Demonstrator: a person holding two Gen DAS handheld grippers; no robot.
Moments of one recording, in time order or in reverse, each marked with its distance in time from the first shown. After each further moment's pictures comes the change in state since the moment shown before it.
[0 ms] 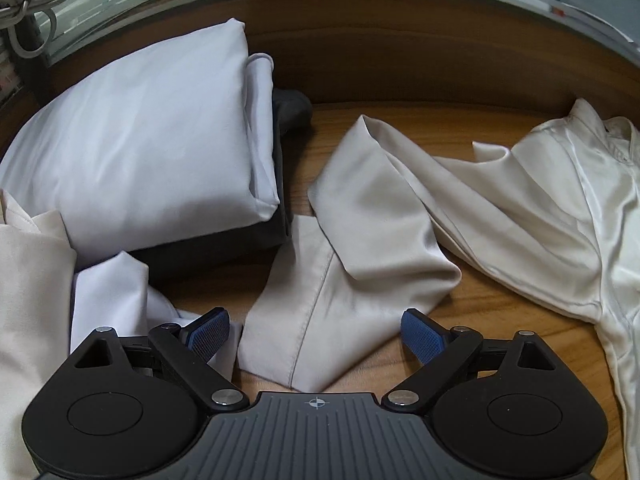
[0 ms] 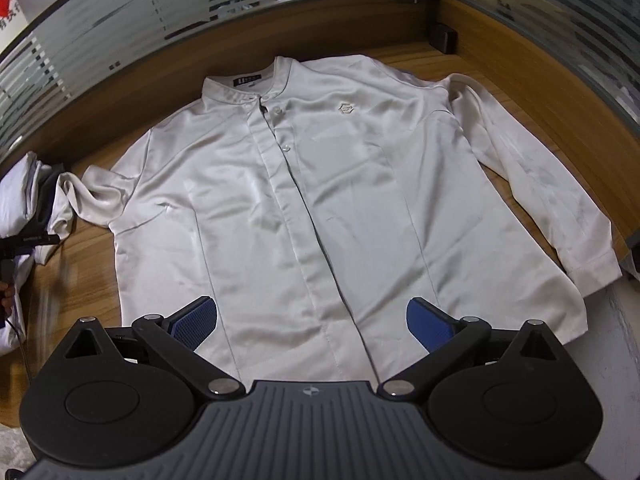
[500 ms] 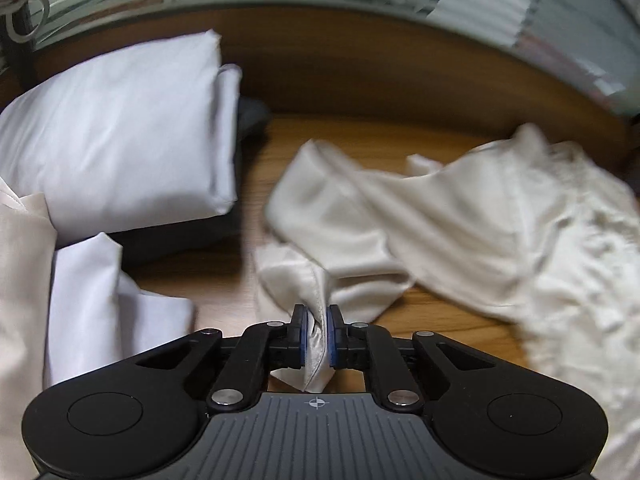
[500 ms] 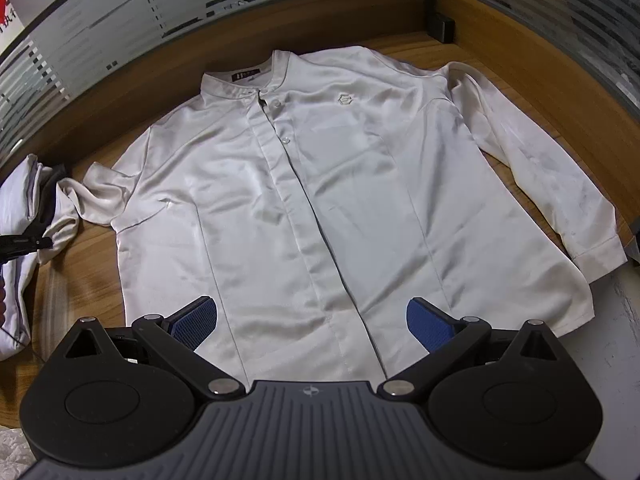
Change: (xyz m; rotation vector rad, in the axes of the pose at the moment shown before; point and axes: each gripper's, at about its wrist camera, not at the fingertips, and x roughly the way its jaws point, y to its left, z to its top) left arm -0.046 -0.003 -0.006 -0.084 -0.020 -0.217; right arm 0.003 -0.006 0.000 0.014 0.016 0.022
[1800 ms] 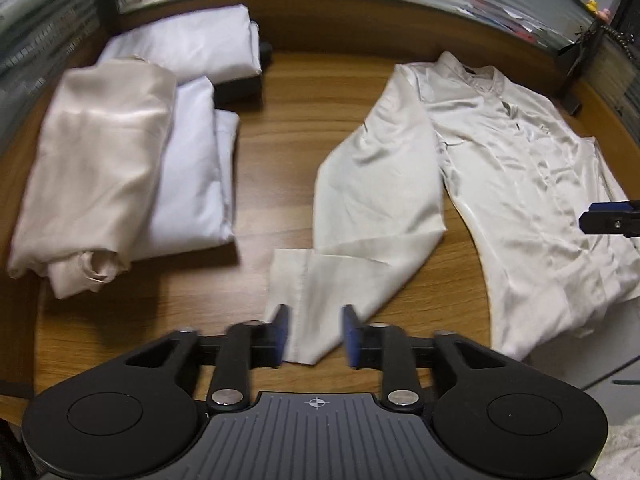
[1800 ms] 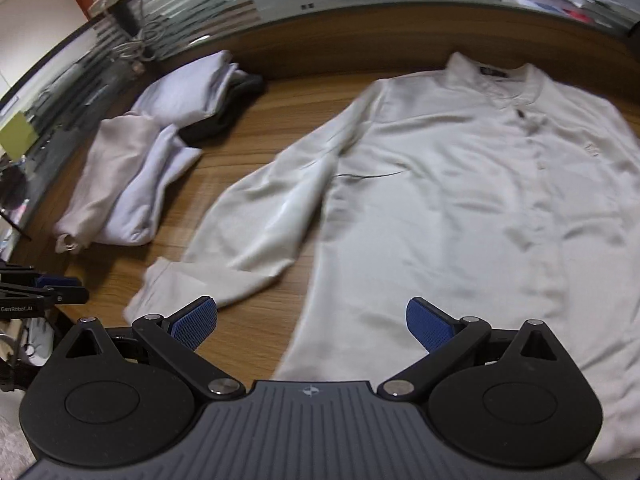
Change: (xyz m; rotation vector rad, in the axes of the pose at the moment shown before) left arm -0.201 -0.015 -0.169 0.044 0.097 0.054; right arm 0.020 0.163 -0.029 -0.413 0.094 0.380
